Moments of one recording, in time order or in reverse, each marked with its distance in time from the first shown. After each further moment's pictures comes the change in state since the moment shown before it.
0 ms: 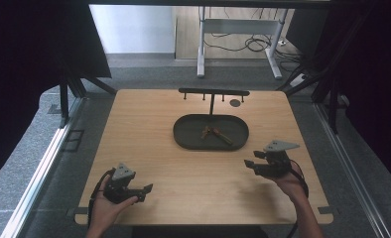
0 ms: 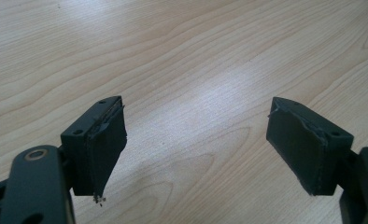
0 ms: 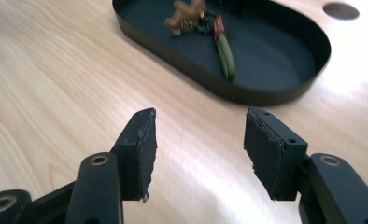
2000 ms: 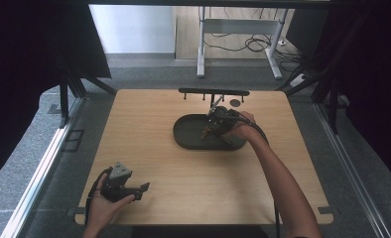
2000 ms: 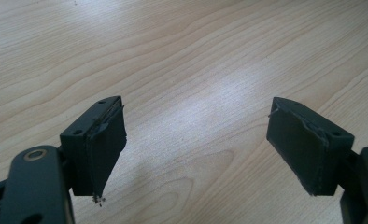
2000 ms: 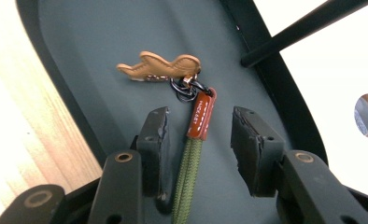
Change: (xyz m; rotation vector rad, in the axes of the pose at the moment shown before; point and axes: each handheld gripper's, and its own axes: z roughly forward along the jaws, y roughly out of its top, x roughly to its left) left arm 0.011 -0.002 0.000 0.006 0.020 0.008; right arm -0.003 0.149 0.159 0.451 -0.023 -0.418
